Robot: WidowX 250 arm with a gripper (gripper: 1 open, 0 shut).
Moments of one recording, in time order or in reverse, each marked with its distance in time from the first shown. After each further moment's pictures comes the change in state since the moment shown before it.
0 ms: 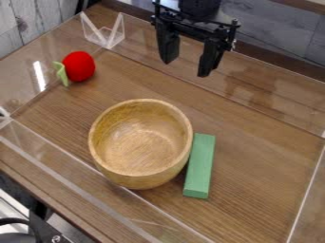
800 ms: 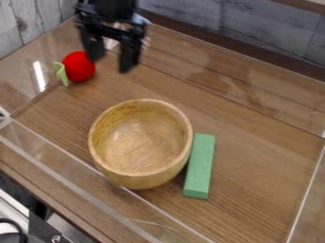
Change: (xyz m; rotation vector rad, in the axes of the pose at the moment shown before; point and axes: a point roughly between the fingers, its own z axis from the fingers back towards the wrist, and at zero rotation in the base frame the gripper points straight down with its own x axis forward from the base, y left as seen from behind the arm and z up) arm -0.036 0.104 -0.012 -0.024 0.002 0.080
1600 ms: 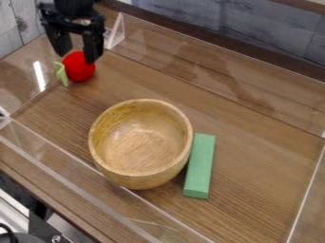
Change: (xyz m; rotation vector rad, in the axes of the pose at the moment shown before) arm 0.018 0.065 -0.026 0.018 -0.068 0.090
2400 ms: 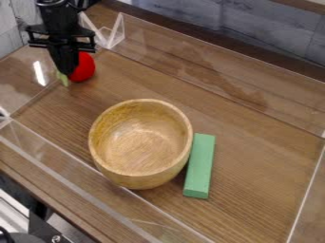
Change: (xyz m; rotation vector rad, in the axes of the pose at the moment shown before) arm 0.000 0.022 -0.026 -0.006 -0.025 0.200
